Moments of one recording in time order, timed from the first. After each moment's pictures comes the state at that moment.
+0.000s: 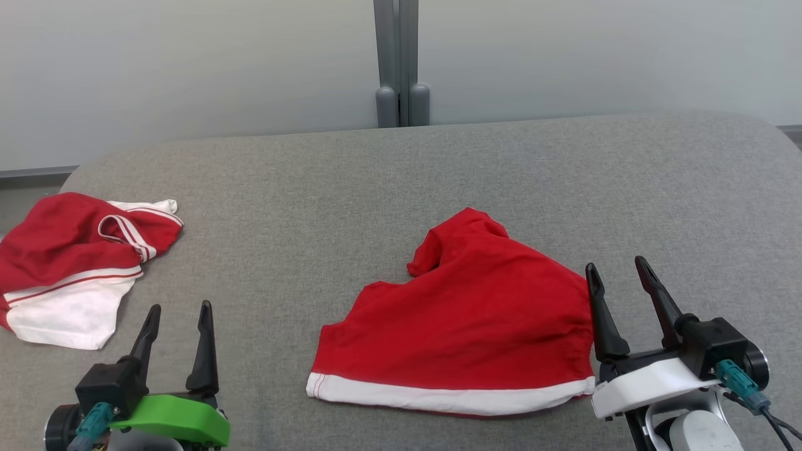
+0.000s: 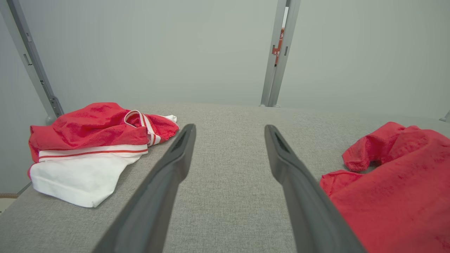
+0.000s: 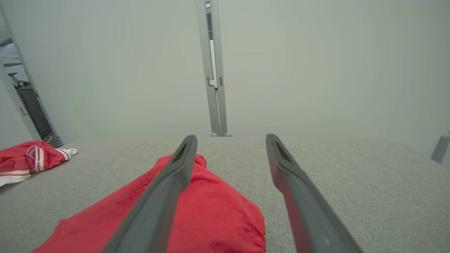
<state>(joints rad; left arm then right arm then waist) -0.04 0.24 -0.17 0.25 -0.41 0.01 -0.26 -0.03 -0.05 0.05 0.11 0.12 0.13 -0.26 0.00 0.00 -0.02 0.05</state>
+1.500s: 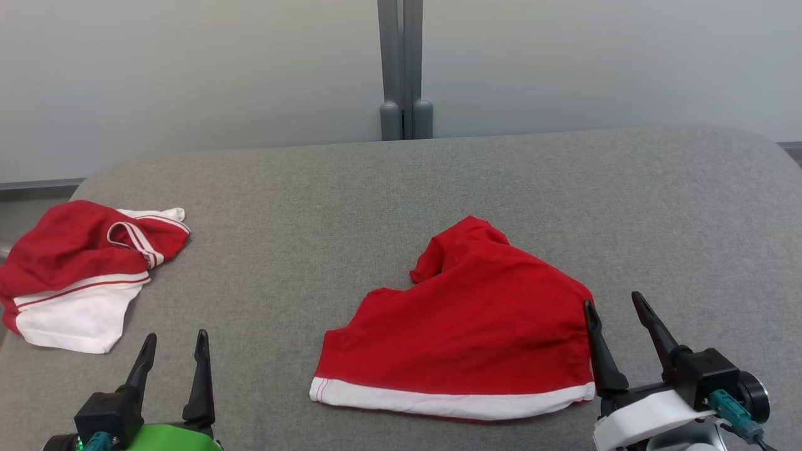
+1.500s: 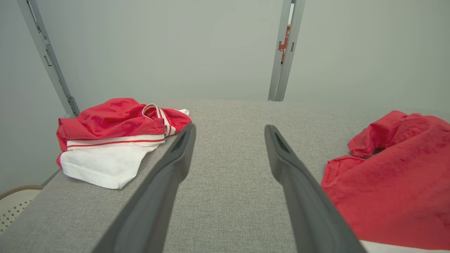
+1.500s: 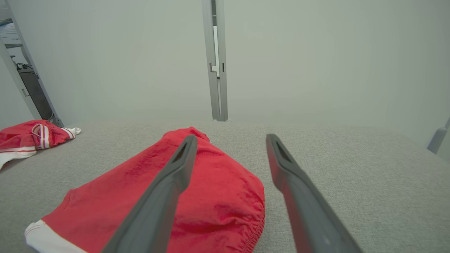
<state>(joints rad) 0.05 0.26 -0.16 0.19 -0.38 0.03 -0.25 0.06 -0.05 0.05 0.09 0.09 0.13 -0.25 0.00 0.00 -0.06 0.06</state>
